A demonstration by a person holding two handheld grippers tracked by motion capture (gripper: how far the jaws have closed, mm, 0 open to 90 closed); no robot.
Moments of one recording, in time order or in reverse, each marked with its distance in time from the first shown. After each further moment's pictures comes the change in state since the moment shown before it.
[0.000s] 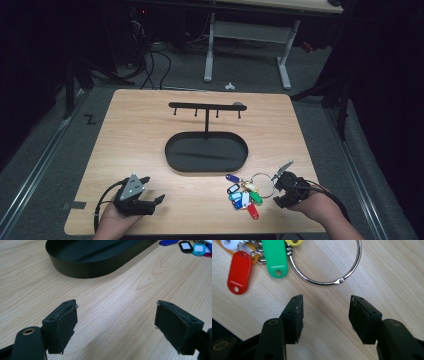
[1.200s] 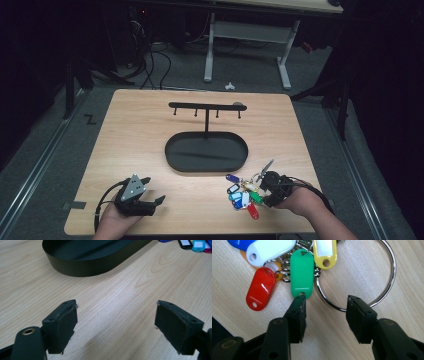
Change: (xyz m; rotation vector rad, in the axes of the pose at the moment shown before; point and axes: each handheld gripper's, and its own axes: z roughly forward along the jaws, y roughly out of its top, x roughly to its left) left arm -0.001 0.000 0.001 0.012 -0.004 0.017; right arm 0.016 0.032 0.021 0.062 0.058 -0.144
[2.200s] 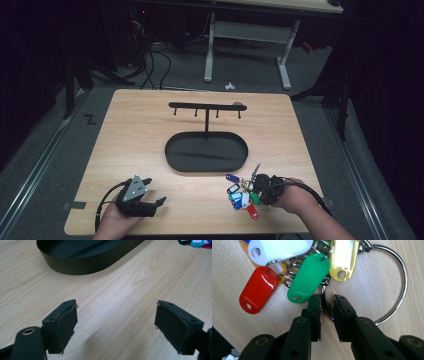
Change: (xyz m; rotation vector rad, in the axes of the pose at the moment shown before) left arm -0.002 0.000 0.002 0.017 -0.013 0.017; right arm 0.010 0.017 0.013 0.063 -0.017 -0.170
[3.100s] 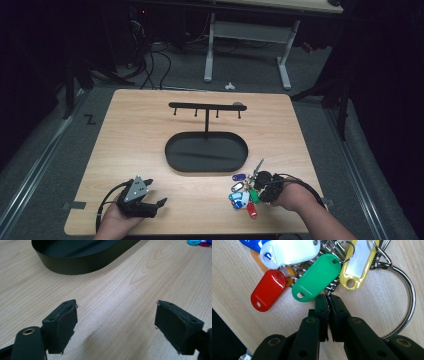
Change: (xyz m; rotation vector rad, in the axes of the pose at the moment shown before) left arm -0.002 0.000 0.002 0.008 -0.012 0.008; right arm -0.012 -0.002 0.002 -0.031 0.115 0.046
